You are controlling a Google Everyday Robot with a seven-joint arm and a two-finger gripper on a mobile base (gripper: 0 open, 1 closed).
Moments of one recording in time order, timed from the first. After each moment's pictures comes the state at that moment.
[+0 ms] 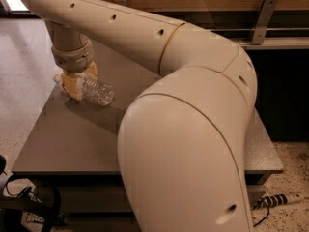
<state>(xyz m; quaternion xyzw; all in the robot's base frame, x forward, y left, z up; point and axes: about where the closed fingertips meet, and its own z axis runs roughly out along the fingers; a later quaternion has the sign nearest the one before) 0.611 0.198 0.828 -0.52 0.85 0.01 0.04</state>
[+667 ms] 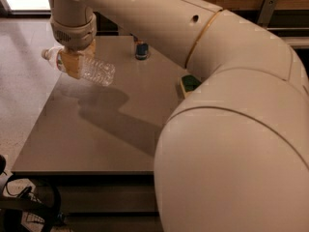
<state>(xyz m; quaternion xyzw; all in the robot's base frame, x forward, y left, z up) 0.616 0.185 0.901 -0.57 0.81 0.02 0.14</state>
